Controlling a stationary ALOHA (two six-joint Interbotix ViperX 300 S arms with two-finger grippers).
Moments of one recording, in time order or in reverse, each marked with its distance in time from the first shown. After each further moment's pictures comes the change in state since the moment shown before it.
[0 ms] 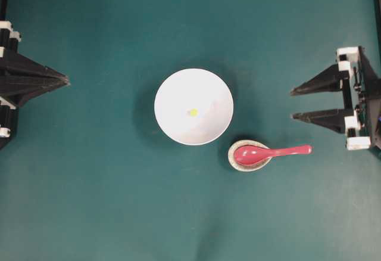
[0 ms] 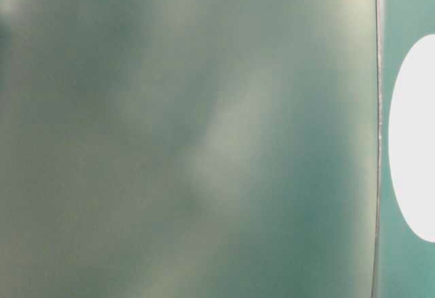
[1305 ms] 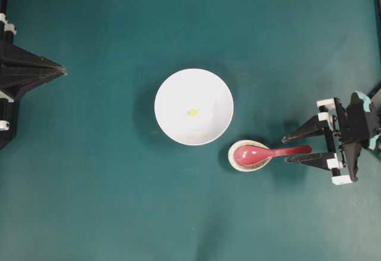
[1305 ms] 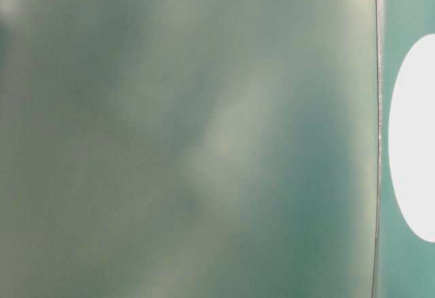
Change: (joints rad) left arm 0.041 -0.017 -0.002 0.000 0.000 0.000; right arm 0.348 0.658 0.179 0.265 -0.727 0.005
